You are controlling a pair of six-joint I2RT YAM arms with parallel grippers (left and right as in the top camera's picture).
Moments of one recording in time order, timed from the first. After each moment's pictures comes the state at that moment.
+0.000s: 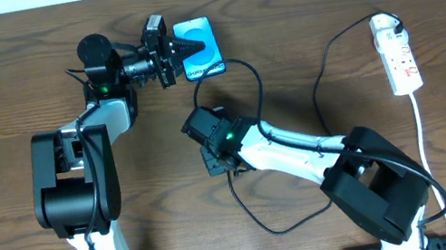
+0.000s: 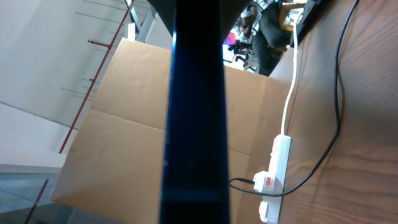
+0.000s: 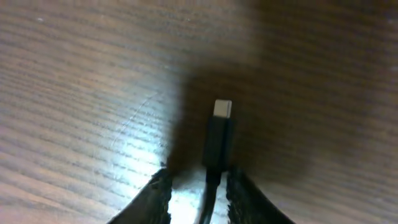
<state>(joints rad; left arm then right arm) -0.07 2.09 1.18 1.01 1.38 -1.93 0.86 1.98 1.25 -0.56 0.05 0.65</state>
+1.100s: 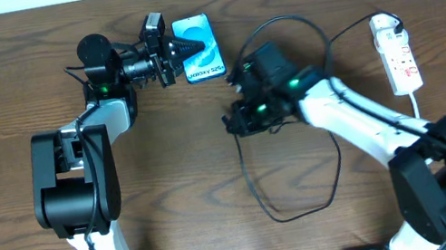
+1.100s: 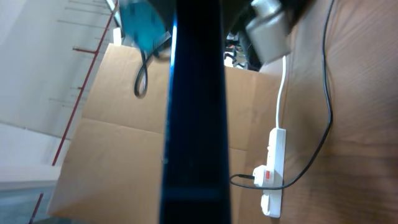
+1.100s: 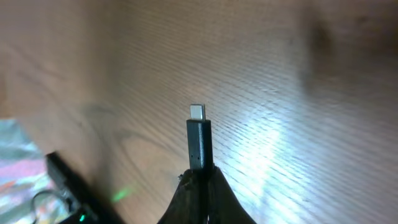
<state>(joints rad) -0.07 2.09 1.18 1.01 1.38 -1.82 0.49 1.78 1.19 -0.53 -0.58 0.37</state>
